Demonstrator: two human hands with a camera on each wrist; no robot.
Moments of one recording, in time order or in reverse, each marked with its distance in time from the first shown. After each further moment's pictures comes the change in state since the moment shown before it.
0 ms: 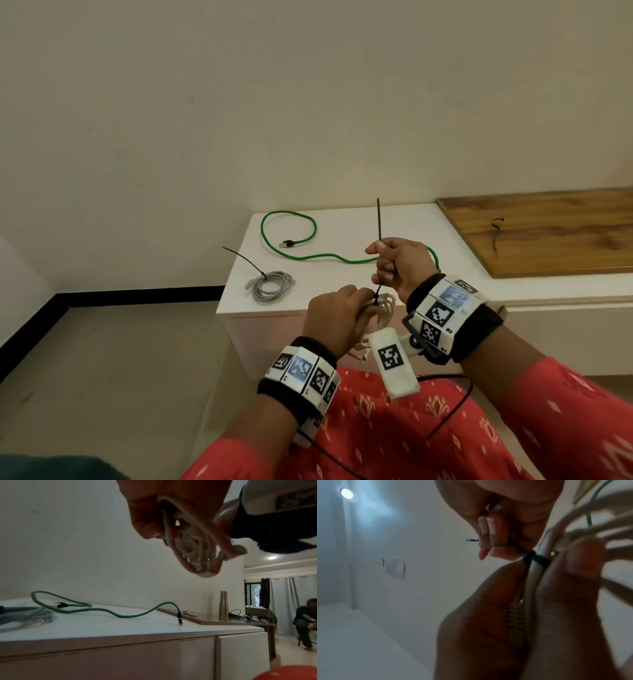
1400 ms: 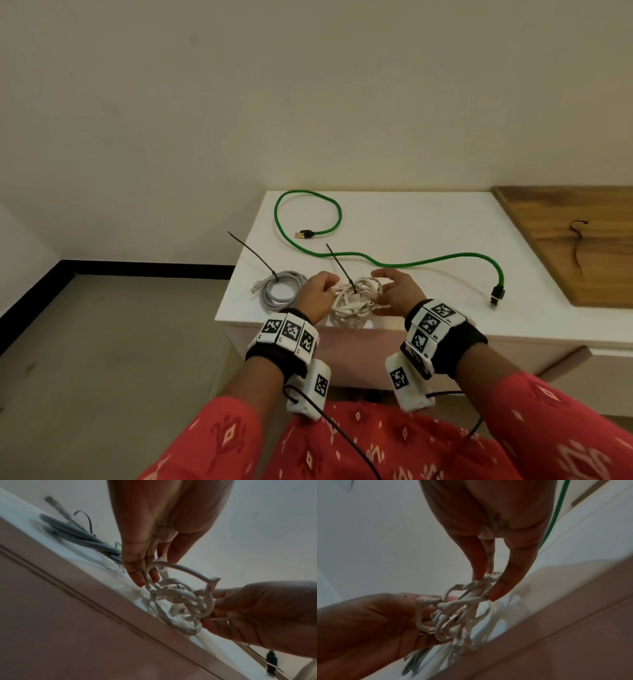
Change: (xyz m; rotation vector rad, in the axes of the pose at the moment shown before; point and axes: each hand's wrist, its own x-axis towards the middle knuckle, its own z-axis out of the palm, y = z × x) left_hand 0.050 -0.138 0.075 -0.713 -0.237 -0.810; right_hand 0.150 0.103 0.013 -0.490 -0.110 0.279
